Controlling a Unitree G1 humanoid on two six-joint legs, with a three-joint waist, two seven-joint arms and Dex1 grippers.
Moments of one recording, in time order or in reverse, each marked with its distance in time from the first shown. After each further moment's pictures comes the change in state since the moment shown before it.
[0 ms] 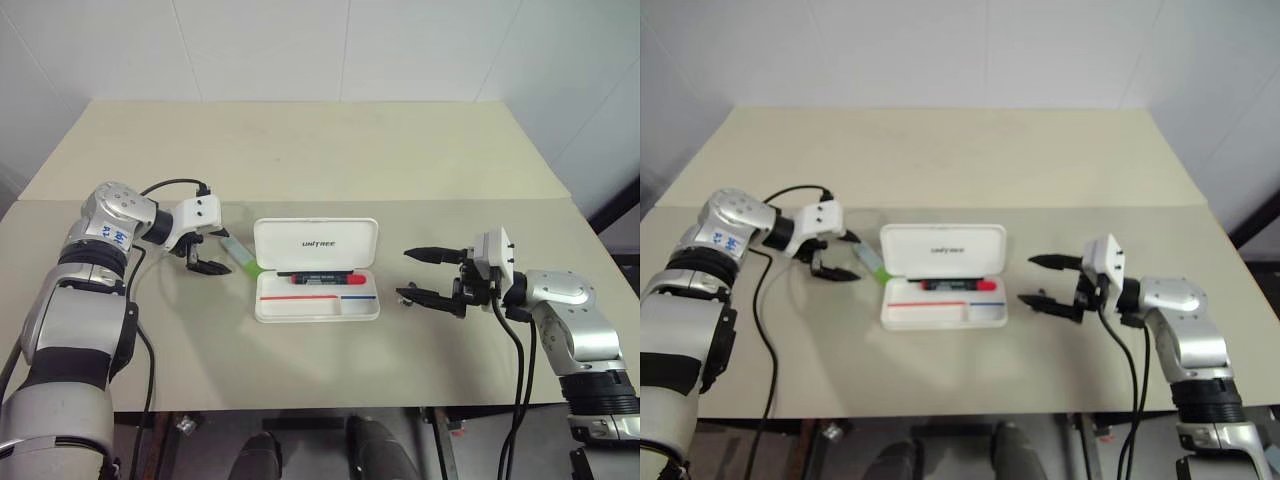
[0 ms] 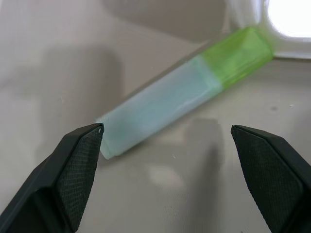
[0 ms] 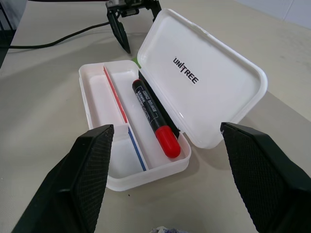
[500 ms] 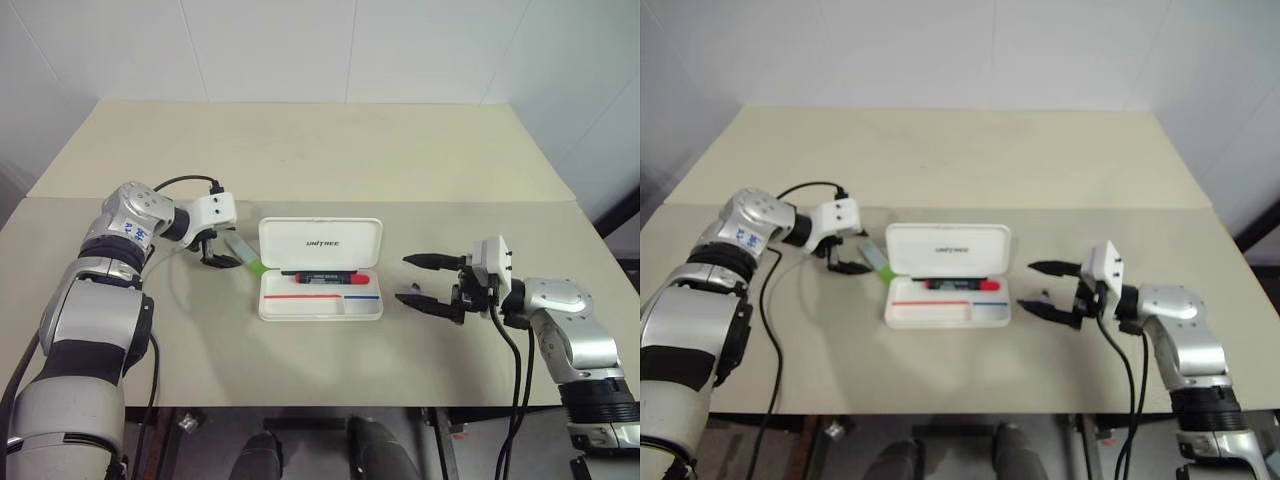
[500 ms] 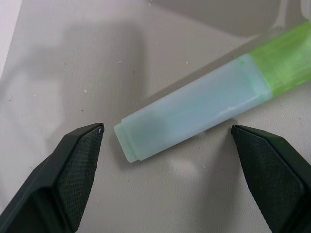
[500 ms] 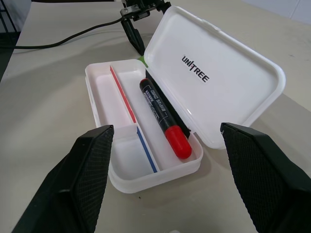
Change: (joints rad) left arm -0.034 -0.053 -0.008 0.030 0.072 0.051 0.128; right arm 0.042 0.008 0.000 -0.024 0.000 -0.003 -0.015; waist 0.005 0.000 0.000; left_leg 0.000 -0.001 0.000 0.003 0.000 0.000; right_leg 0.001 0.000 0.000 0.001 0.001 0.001
